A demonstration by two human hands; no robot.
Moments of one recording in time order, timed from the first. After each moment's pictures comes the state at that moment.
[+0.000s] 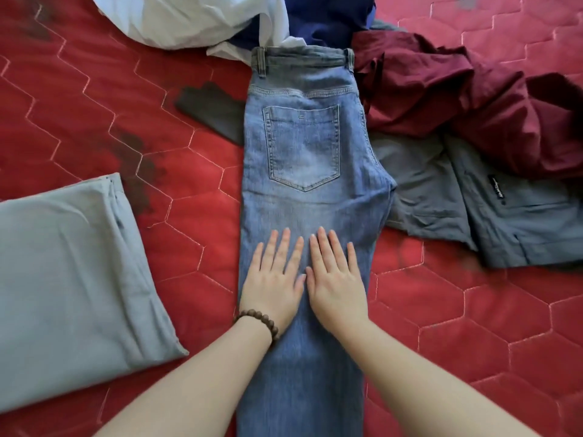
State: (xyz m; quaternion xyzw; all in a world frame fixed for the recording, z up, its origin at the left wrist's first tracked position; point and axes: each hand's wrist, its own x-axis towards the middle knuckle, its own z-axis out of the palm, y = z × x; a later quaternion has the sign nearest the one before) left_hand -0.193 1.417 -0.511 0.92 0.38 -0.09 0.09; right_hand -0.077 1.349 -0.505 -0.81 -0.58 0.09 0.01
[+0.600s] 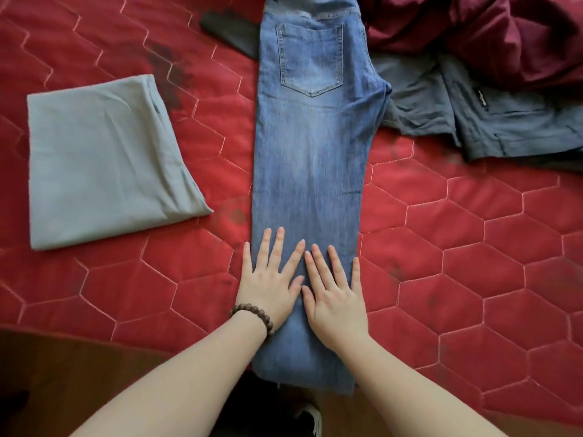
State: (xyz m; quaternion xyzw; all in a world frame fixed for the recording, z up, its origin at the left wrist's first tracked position) left_hand -0.319 1.234 -0.505 0.91 0.39 -0.13 0.09; right_hand -0.204 1.136 -0.502 -0.80 -0.59 0.12 -0.02
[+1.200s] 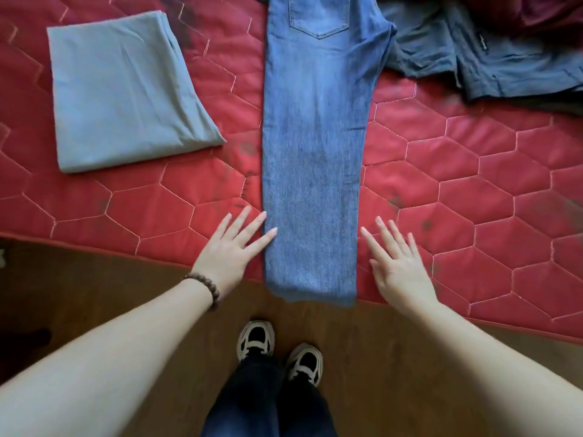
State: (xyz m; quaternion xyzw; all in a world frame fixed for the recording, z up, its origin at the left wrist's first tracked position) left_hand -0.435 1.204 -0.471 0.96 0.24 -0.10 0.07; right_hand -0.162 1.018 -0.475 -0.80 -0.57 0.16 0.04
